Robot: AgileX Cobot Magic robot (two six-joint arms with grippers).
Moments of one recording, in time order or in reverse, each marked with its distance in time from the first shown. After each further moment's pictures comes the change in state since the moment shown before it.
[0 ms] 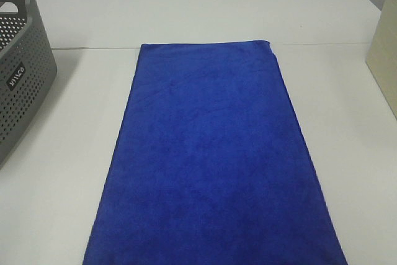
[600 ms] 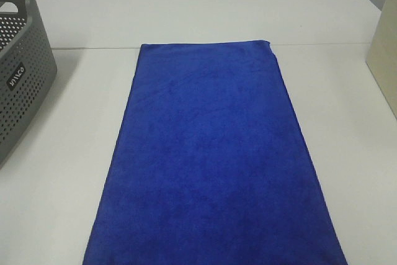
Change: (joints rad) left arm -0.036 0.000 0.000 -0.046 0.000 0.003; right arm 0.000 0.000 0.000 0.031 0.000 0.000
